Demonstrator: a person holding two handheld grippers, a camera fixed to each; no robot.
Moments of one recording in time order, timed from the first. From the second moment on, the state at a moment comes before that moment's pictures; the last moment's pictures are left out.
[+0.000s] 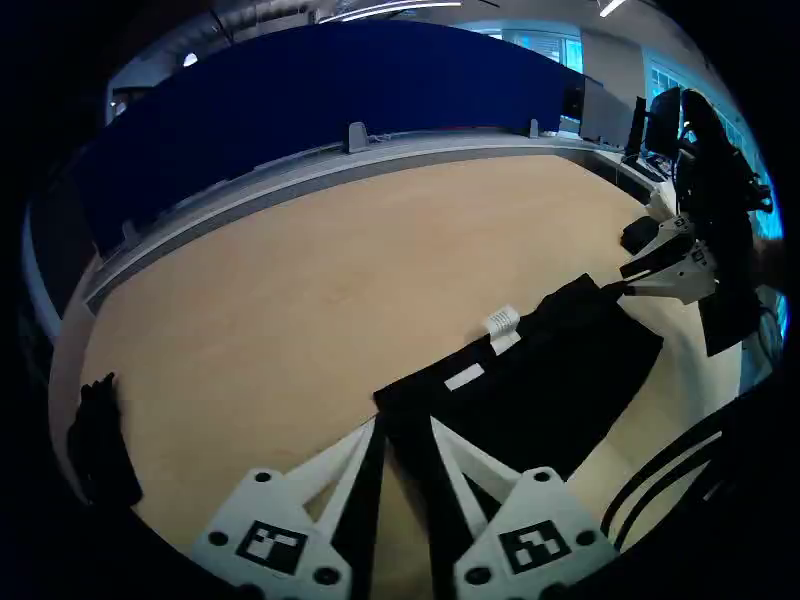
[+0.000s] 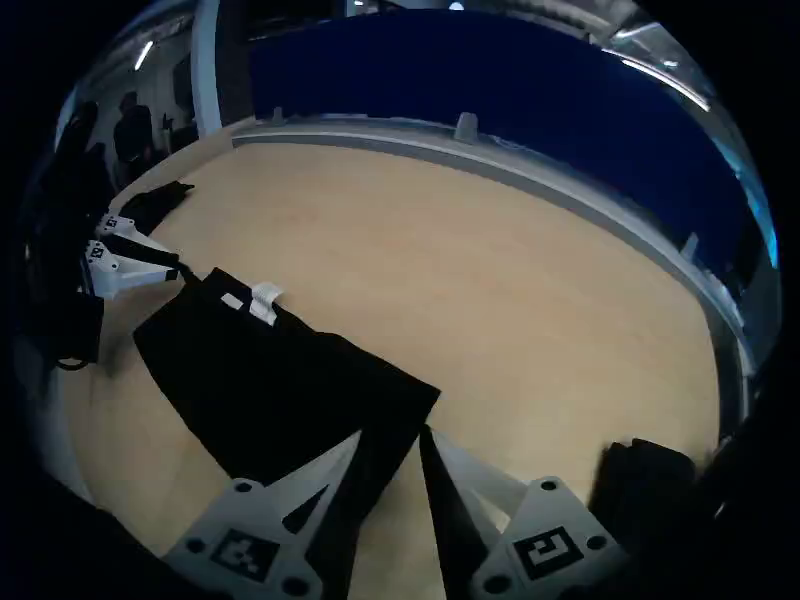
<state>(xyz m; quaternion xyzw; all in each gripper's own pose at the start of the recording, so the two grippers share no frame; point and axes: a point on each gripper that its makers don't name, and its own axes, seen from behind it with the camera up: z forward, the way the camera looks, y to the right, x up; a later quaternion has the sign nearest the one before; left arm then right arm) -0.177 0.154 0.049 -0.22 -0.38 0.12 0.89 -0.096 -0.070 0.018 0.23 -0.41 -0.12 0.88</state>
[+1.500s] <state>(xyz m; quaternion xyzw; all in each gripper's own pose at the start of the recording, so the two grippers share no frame) -0.144 0.131 0.010 -0.19 -0.37 0.11 0.90 -0.074 -0.066 -0.011 0.23 -0.40 -0.11 0.88</state>
